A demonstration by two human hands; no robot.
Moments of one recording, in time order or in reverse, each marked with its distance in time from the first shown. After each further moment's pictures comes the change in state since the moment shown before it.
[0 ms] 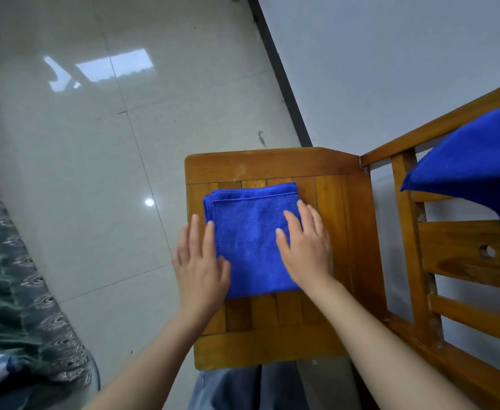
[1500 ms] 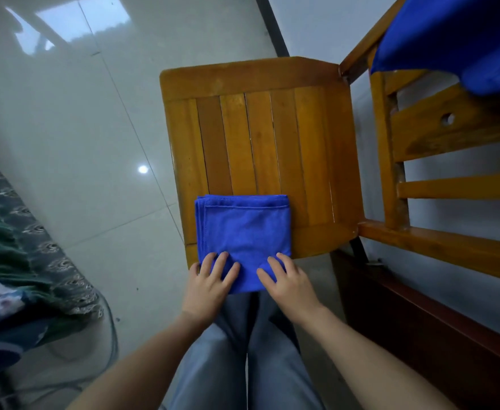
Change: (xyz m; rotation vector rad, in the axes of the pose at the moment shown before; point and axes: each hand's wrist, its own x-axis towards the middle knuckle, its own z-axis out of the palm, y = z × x) left_hand -0.176 -0.048 0.061 0.278 -0.018 0.660; right_hand -0.216 0.046 0.085 -0.128 0.192 -0.543
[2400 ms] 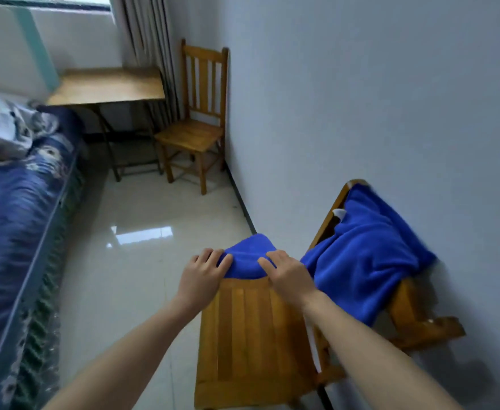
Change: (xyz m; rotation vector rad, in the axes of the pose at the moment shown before) left_hand 0.126 -0.015 -0.399 0.235 0.492 0.002; right_hand 0.179 0.034 -0.368 -0.211 0.453 -0.268
